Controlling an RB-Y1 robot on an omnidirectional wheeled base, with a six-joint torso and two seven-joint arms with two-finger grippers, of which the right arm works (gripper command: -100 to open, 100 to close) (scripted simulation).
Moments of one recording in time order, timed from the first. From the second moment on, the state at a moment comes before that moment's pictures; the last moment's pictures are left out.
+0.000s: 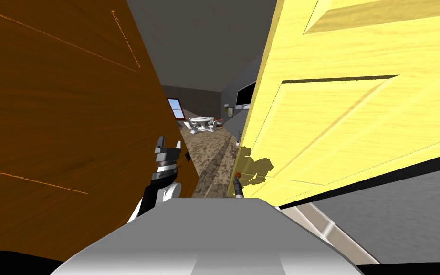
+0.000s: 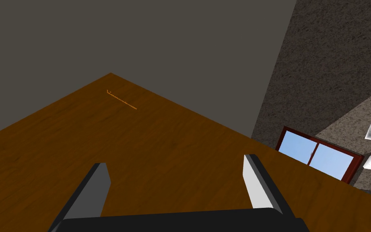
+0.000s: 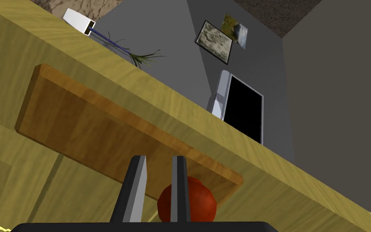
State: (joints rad) arm 0.23 -0.13 0.56 -1.02 2.34 0.93 -2.09
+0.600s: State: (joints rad) arm 0.25 -0.13 0.58 -1.04 2.32 0.95 -2.23
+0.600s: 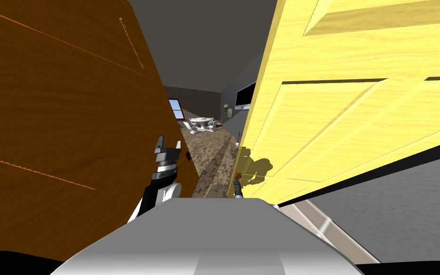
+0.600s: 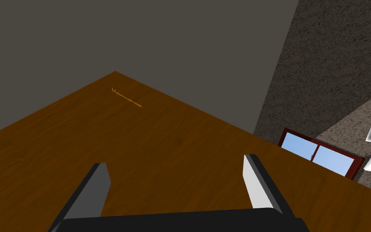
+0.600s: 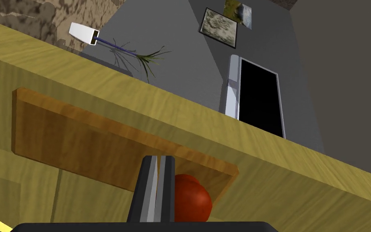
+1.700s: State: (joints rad) arm 0.29 -0.13 0.60 -1.09 2.29 0.97 -2.41
